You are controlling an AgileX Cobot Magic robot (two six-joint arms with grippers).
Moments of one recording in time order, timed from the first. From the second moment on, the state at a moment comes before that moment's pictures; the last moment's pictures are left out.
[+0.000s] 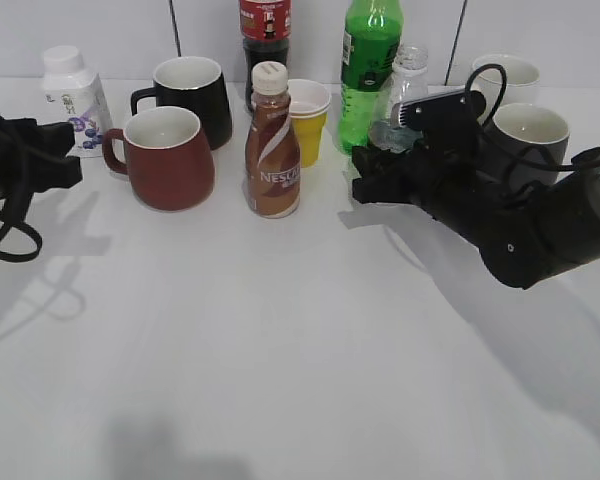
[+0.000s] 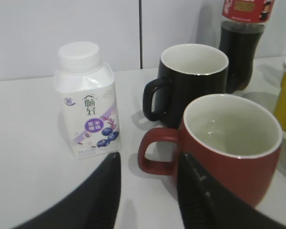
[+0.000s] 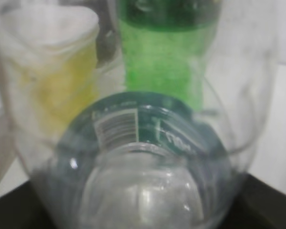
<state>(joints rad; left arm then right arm) -0.30 1.49 -0.50 -0.16 -0.63 0.09 0.44 2.10 -0.88 0.04 -0.92 0.00</state>
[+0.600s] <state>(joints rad) -0.30 1.28 -0.50 -0.19 -0.35 0.09 0.44 2.04 -0.79 0.03 -0.87 0.01</state>
